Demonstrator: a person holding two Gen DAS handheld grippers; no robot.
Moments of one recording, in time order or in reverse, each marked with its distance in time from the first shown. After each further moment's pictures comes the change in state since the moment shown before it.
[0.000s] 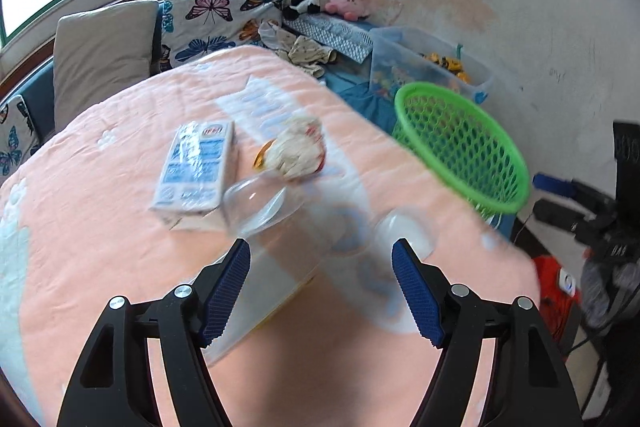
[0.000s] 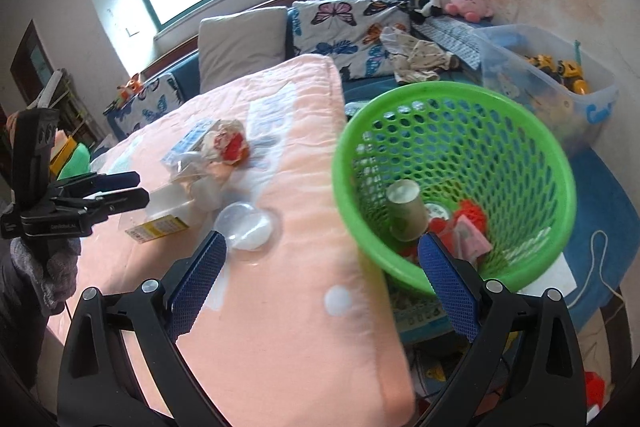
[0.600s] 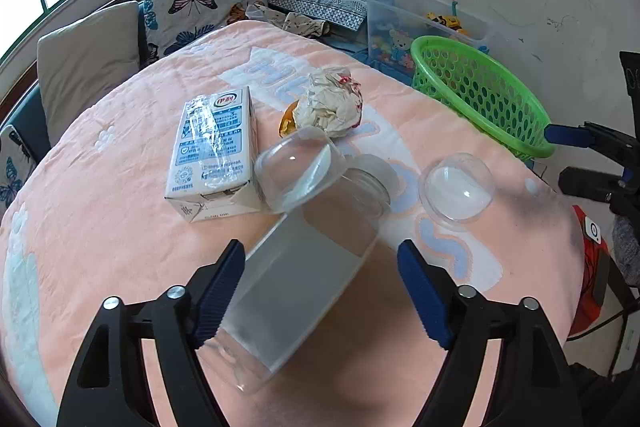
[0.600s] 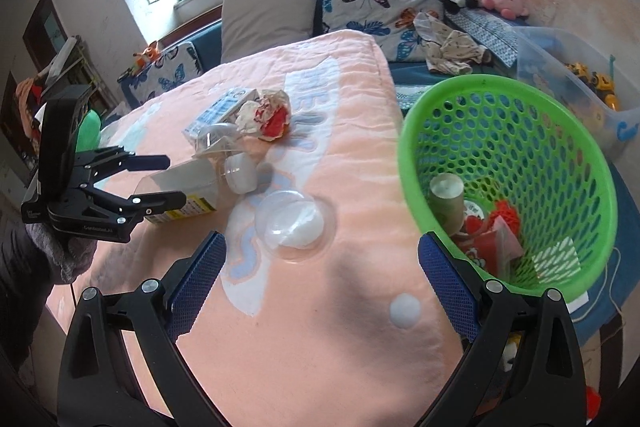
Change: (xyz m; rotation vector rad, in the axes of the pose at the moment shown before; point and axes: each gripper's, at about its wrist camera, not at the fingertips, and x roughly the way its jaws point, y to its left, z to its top) left arm 0.029 0.026 -0.010 0.125 0.076 0.023; right arm 0.037 0.046 0.004 -0.084 0.080 0.039
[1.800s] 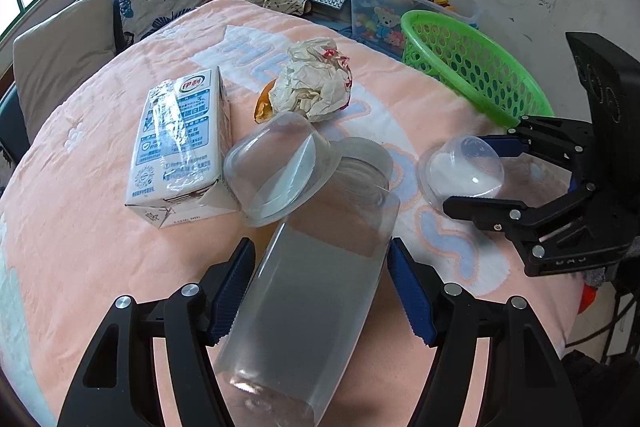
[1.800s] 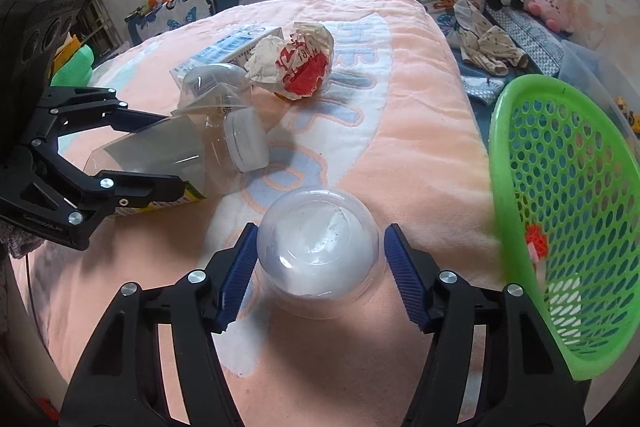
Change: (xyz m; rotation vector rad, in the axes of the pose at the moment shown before) left arm 0.027 -0.004 0.006 0.038 0.076 -0.050; right arm 0.090 0.030 0.003 -0.168 0.121 -0.016
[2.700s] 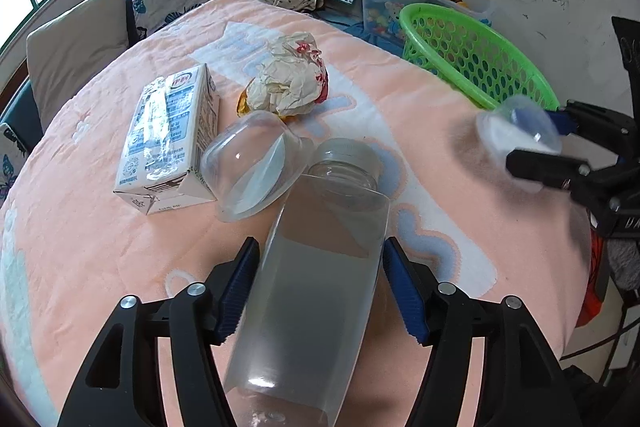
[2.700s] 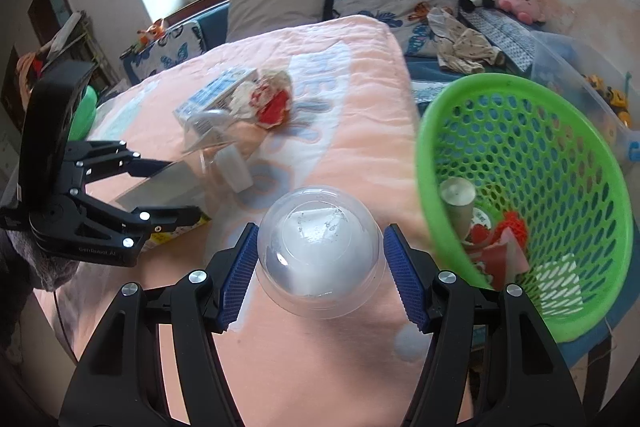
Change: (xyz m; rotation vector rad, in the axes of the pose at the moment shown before) left arm 0.004 -0.027 0.000 -0.024 0.022 0.069; right arm -0.060 -0.030 -0.011 0.109 -0.083 0.006
